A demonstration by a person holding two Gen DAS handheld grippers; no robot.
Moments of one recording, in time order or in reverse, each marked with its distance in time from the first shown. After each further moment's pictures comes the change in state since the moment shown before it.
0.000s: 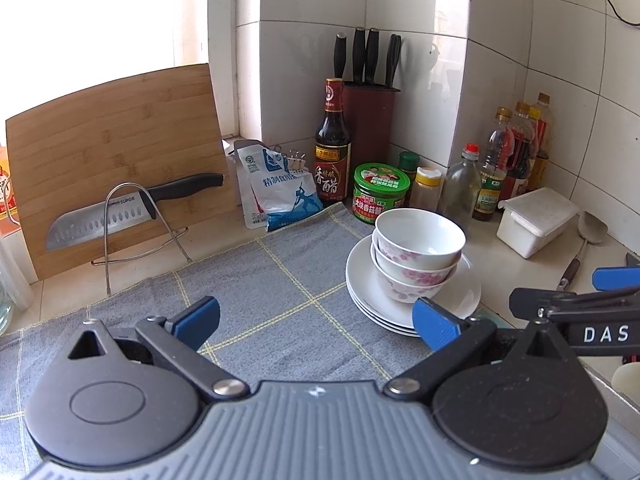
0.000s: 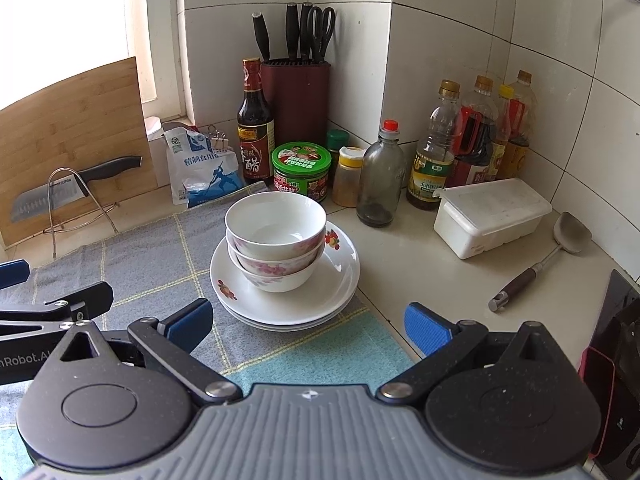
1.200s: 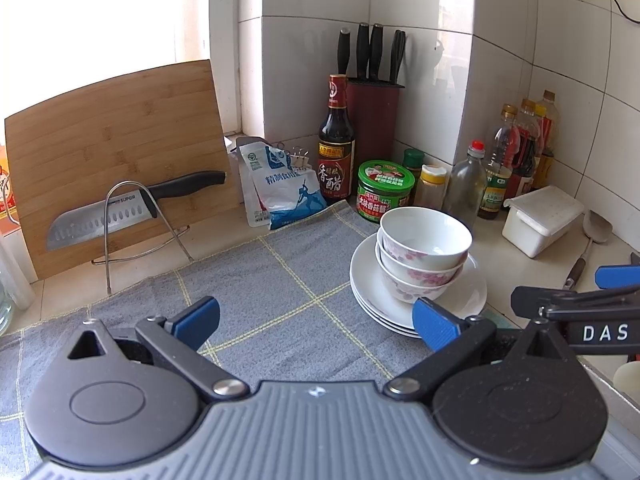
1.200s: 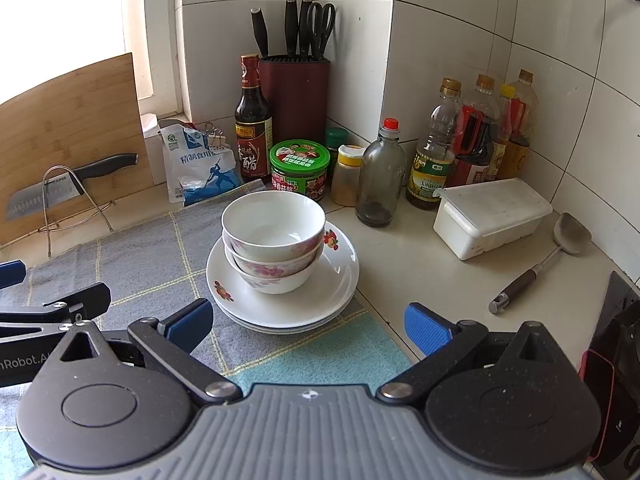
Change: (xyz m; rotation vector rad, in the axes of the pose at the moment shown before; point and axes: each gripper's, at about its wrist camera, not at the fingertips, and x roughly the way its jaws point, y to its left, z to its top) left arm 0.009 -0.003 0.004 -0.008 0.012 0.015; right arm 0.007 0.001 0.003 -0.003 0.004 -0.009
